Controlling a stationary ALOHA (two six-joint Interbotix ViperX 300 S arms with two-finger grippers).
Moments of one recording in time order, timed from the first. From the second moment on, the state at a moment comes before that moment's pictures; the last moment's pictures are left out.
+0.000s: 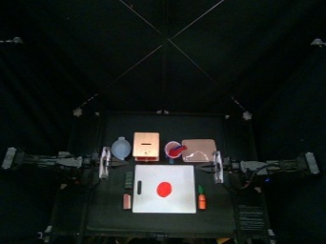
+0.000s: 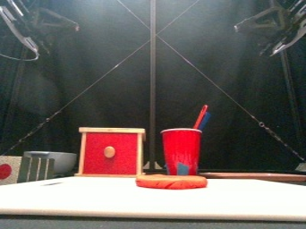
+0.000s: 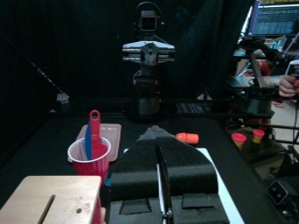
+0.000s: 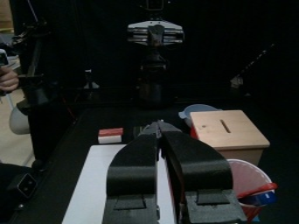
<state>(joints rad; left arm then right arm) 0.00 -0.96 1.19 0.00 -0.29 0.00 0.00 -0.97 1.18 0.00 -0.29 0.00</state>
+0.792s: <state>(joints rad) -0.03 -0.69 1.23 -0.39 -0.54 -0.01 -0.15 -0.44 0.88 -0.13 -0.38 0.00</state>
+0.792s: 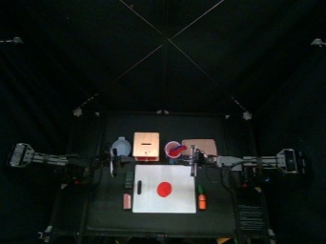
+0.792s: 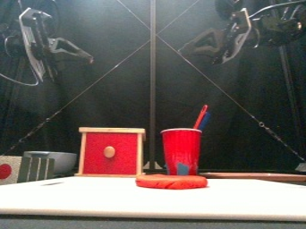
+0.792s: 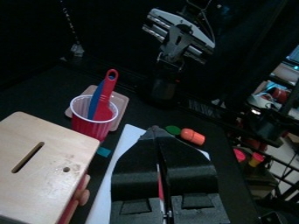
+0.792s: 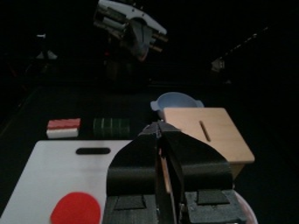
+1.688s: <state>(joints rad) -0.09 -0.33 1.21 -0.67 -0.61 -0.36 -0.28 0.22 0.45 -0.17 -0.51 -0.02</state>
